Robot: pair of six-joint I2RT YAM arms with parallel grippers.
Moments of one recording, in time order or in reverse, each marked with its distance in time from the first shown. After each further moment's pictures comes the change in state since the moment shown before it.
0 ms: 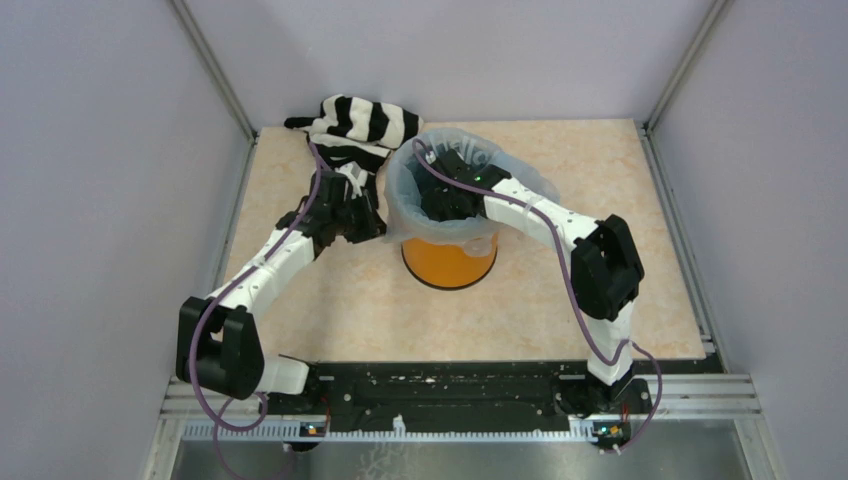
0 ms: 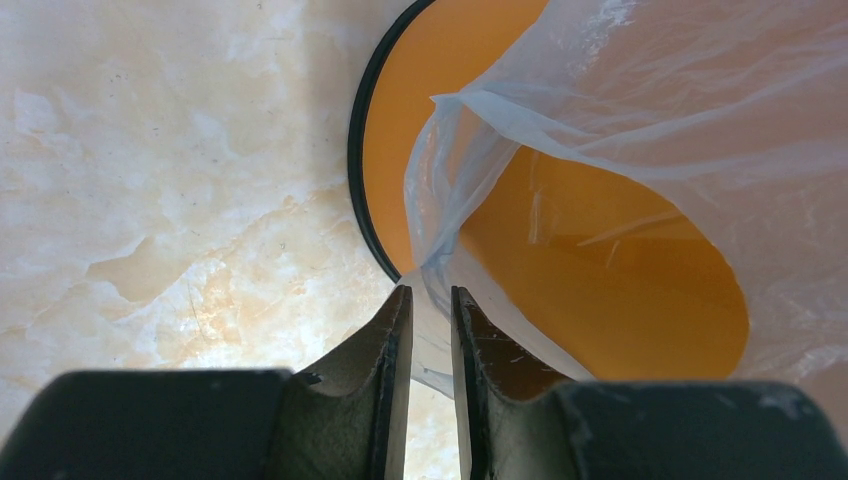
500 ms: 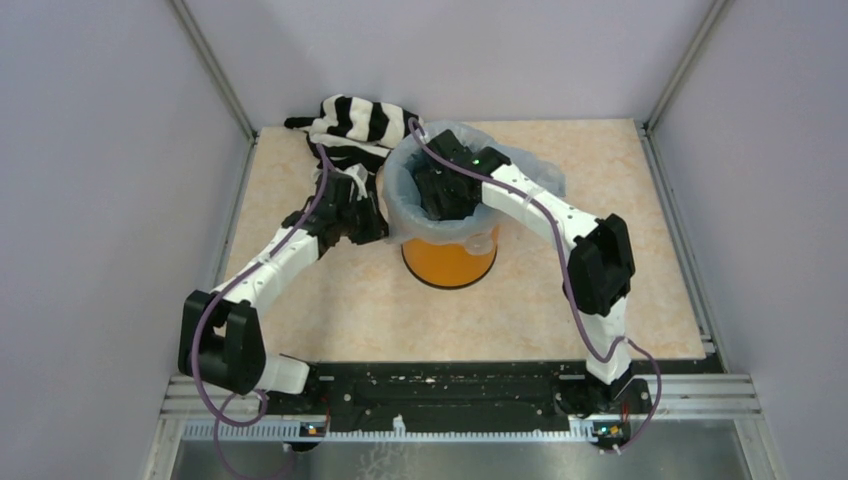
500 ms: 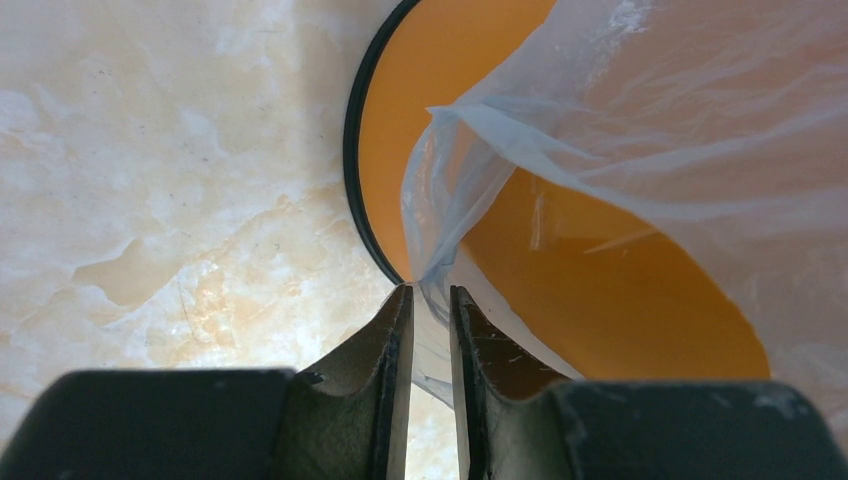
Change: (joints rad) left arm -0.017 0.023 0.000 0.010 0.000 -0.001; right arm -0.003 0.041 0.192 -0.085 -0.013 0.005
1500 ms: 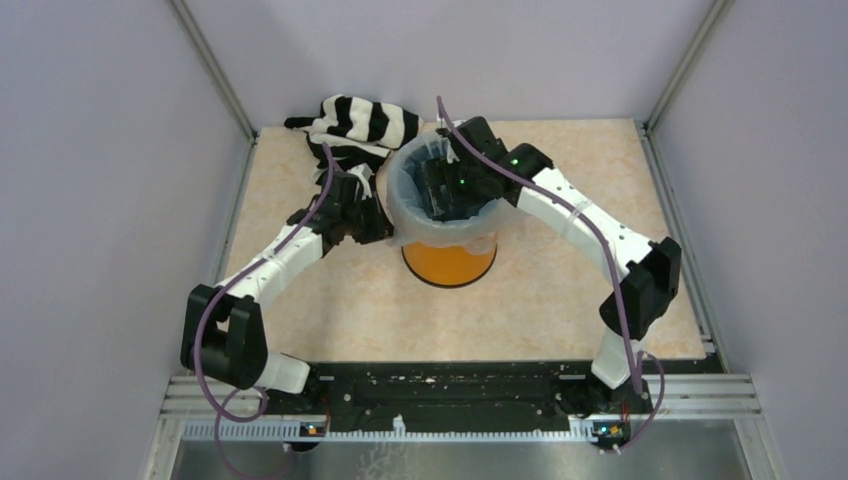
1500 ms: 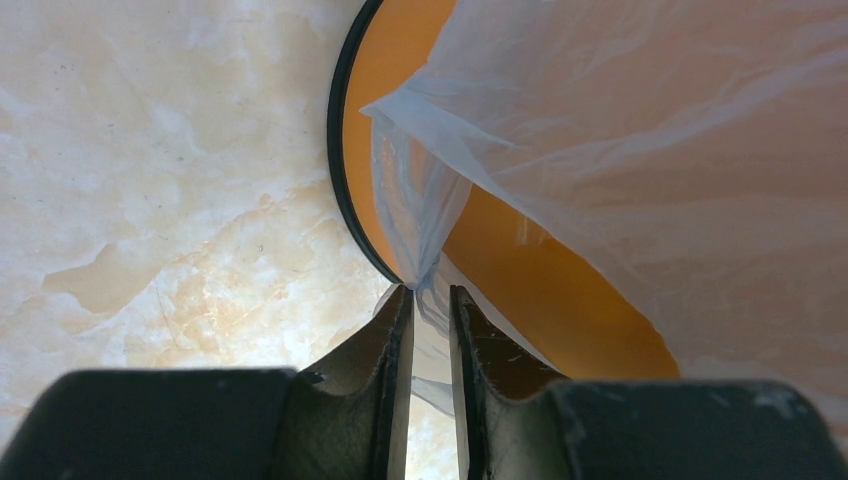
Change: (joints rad) left arm -0.029 0.029 0.008 0.006 -0.012 -0.006; right arm 0.000 -0.212 -0.063 0.014 -0.213 0.064
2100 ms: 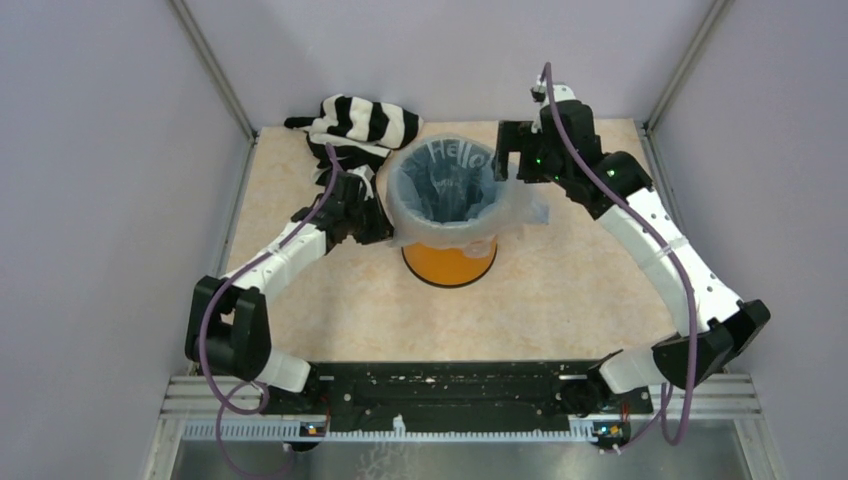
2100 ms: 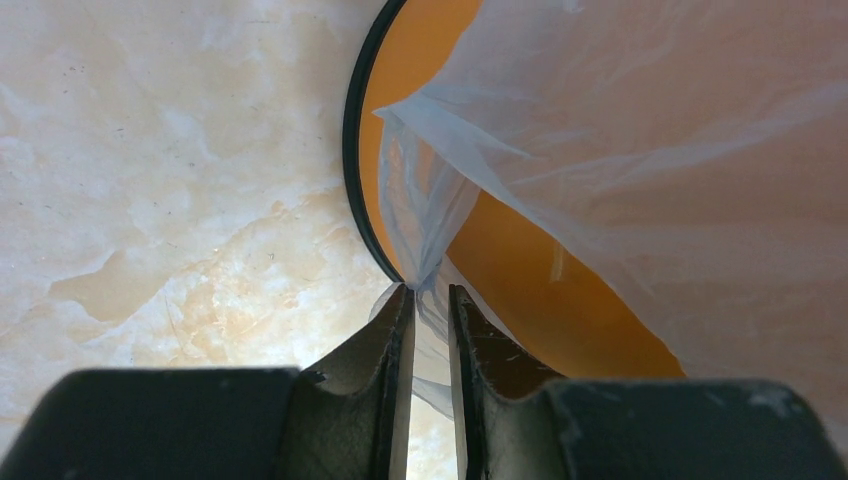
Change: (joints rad) left arm -0.001 0.038 0.013 0.002 -0.018 0.000; right arm -0.158 -0.356 -0.115 0.079 0.176 -0.001
